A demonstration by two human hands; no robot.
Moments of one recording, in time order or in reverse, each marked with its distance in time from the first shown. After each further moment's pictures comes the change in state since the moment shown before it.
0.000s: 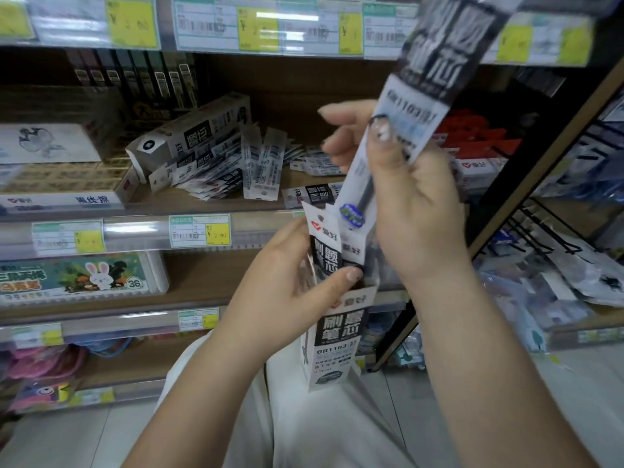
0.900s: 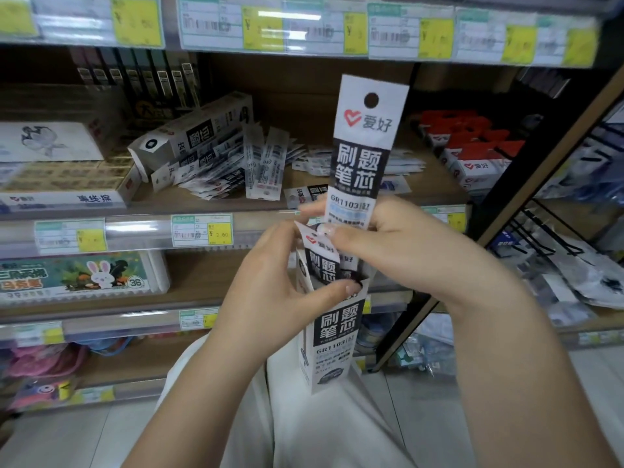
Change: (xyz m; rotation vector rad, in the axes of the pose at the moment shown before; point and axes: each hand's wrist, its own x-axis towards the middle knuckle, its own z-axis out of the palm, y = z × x) left_hand -0.006 -0.001 -0.005 0.072 0.097 -0.101; right_hand -0.007 -0.011 -0.017 -0.330 -0.610 0.535
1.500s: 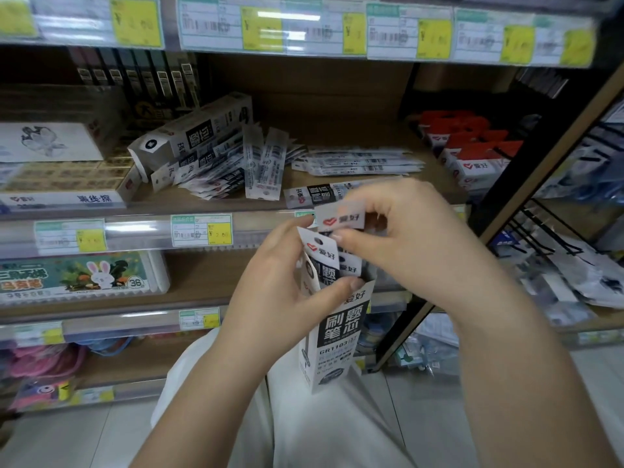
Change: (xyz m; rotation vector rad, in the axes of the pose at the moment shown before) left_hand -0.001 0.005 0.005 0.032 0.003 0.053; right_hand -0.007 -0.009 0.001 -0.333 0.282 -0.099
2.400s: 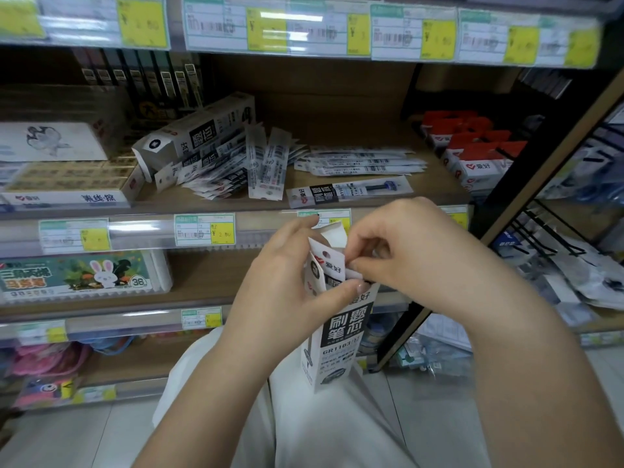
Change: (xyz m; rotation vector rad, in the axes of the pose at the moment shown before) left_hand 0.001 -0.002 0.001 0.064 -0.019 -0.032; right_hand 0.001 -0.001 -0.005 -0.311 -0.280 0.099
